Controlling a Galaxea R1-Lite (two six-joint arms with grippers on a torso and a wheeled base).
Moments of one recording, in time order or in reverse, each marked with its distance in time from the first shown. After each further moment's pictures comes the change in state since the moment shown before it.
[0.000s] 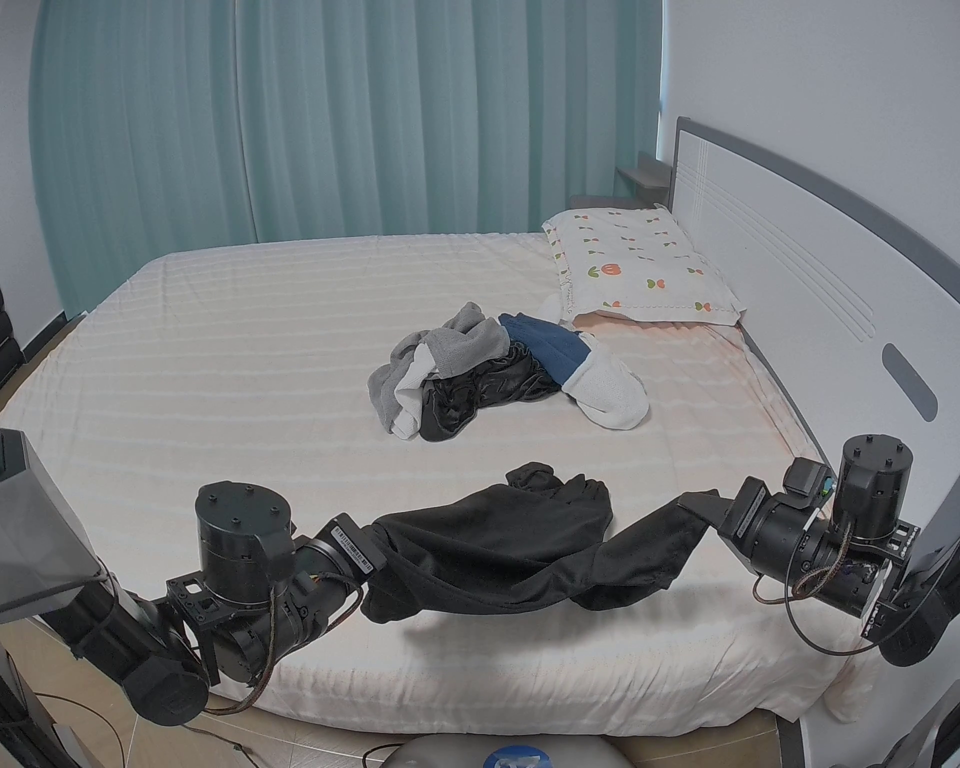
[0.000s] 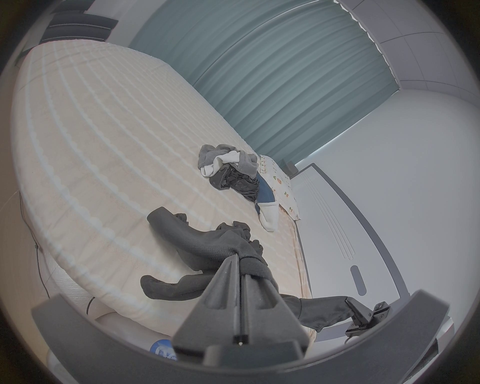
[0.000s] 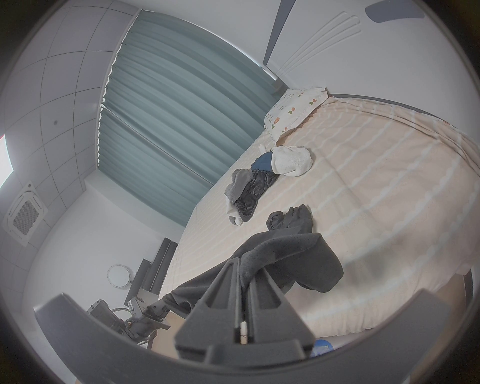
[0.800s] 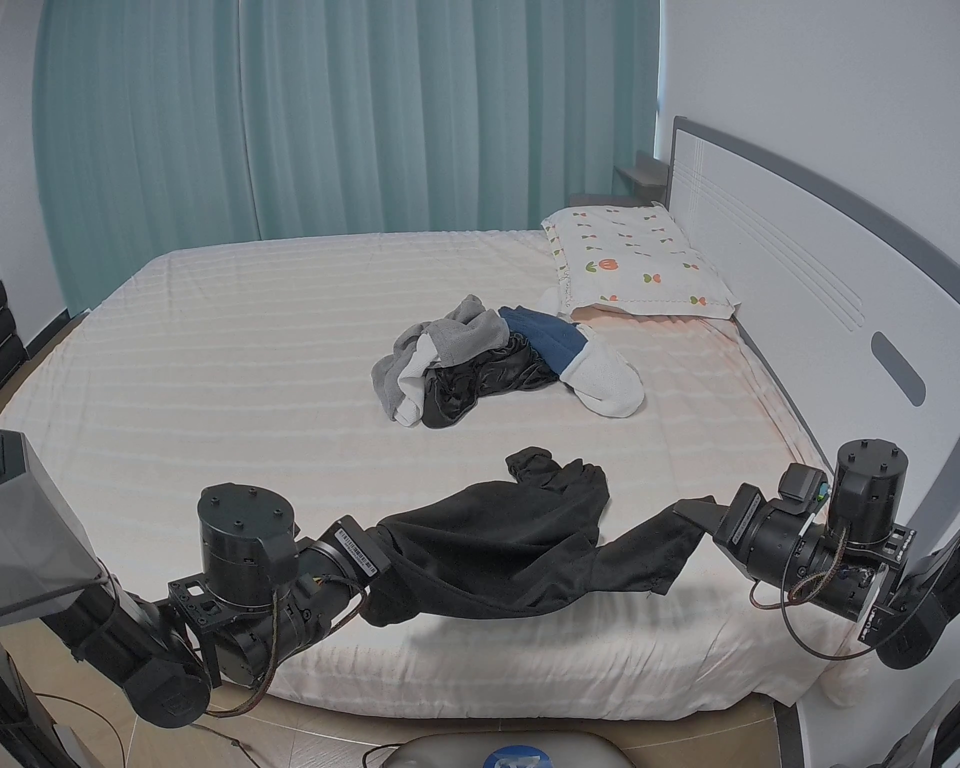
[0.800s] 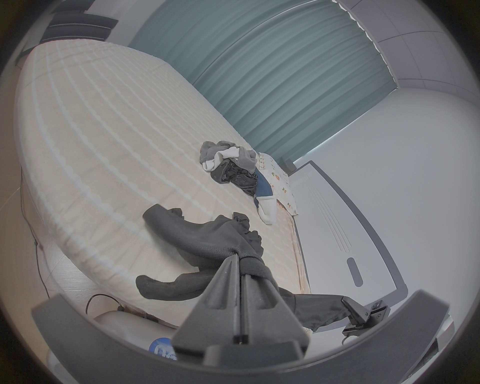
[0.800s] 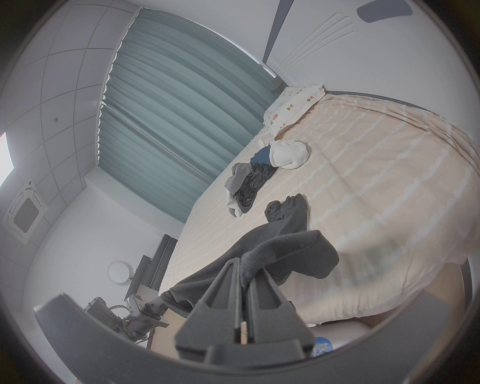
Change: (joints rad) left arm -0.009 0.000 0.000 0.000 0.000 0.000; right arm 0.010 0.011 0.005 0.000 0.000 -0.001
